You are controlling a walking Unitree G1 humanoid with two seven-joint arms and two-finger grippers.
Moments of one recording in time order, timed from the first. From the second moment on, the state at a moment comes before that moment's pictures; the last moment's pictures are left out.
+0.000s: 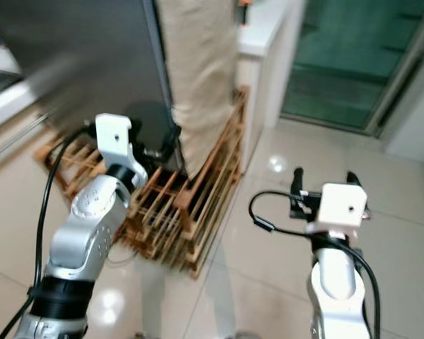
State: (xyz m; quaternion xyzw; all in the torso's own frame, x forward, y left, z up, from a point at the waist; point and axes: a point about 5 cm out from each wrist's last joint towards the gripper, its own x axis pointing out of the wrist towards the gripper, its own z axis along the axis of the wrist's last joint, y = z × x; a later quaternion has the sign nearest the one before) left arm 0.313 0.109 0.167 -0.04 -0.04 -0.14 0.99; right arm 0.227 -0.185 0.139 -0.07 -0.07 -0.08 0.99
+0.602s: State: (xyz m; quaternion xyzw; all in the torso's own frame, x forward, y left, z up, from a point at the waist) left arm 0.324 0.093 0.172 -0.04 -0.05 -0.14 0.99; right arm 0.229 -0.193 0.139 -0.08 -0.06 -0.09 0.99
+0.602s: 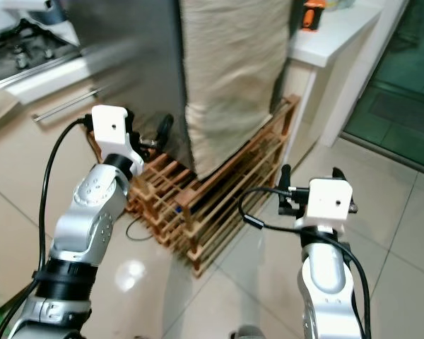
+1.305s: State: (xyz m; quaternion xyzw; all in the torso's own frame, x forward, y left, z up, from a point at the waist) left arm 0.284 0.120 0.169 -0.02 -0.06 -0.11 0.99; right arm 0.223 -0.185 0.148 -0.09 -0.09 -0.04 0.99
